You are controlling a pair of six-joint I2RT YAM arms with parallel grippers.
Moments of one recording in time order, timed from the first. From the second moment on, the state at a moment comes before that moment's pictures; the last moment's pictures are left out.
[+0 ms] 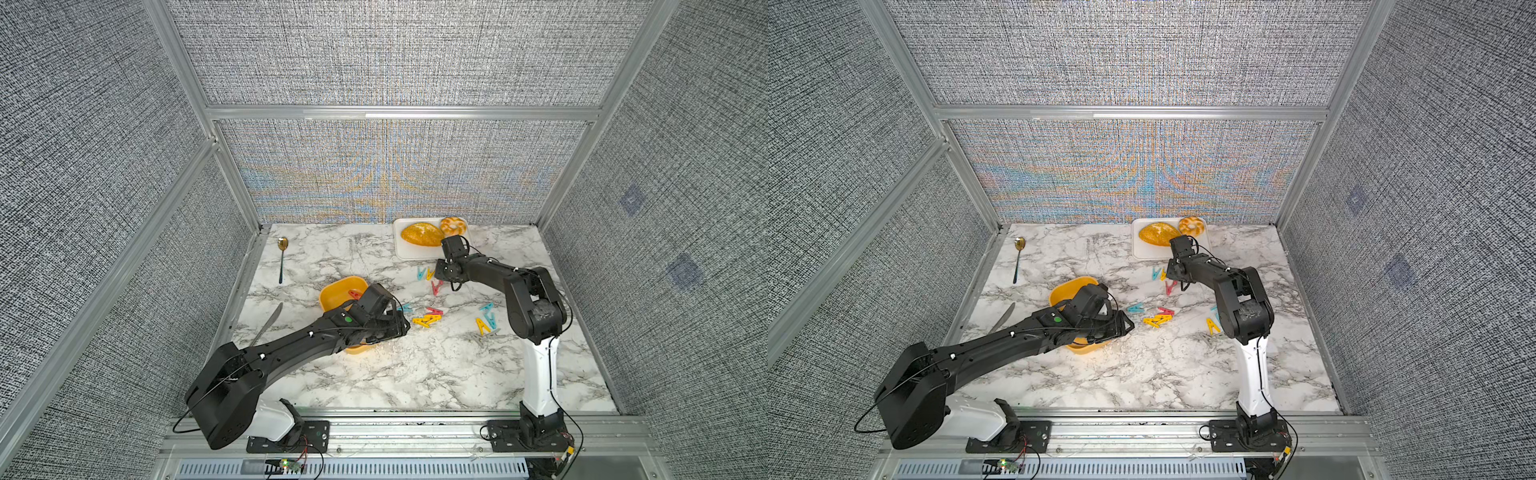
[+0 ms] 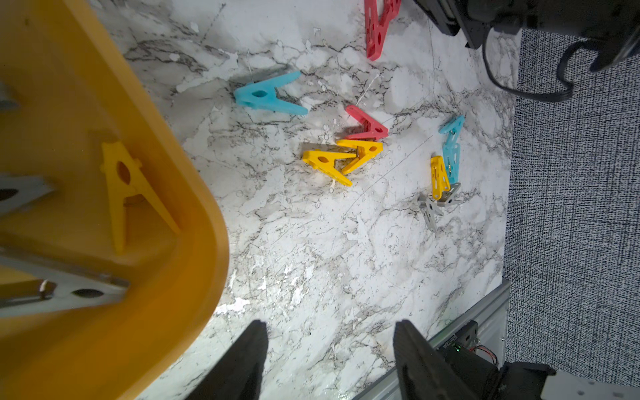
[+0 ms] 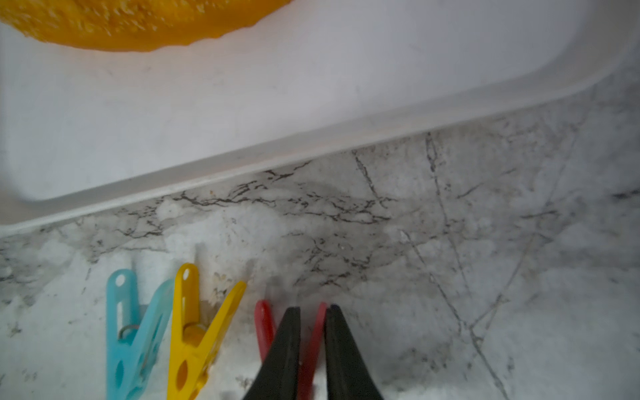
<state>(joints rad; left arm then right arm) -0.83 1.41 0.87 -0.34 0.20 -0.93 0.33 2.17 1.51 -0.34 0.14 0.48</state>
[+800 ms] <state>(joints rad) -0.81 1.24 0.89 -0.45 0.07 -0.91 0.38 1.93 1.30 -0.28 0.10 0.46</state>
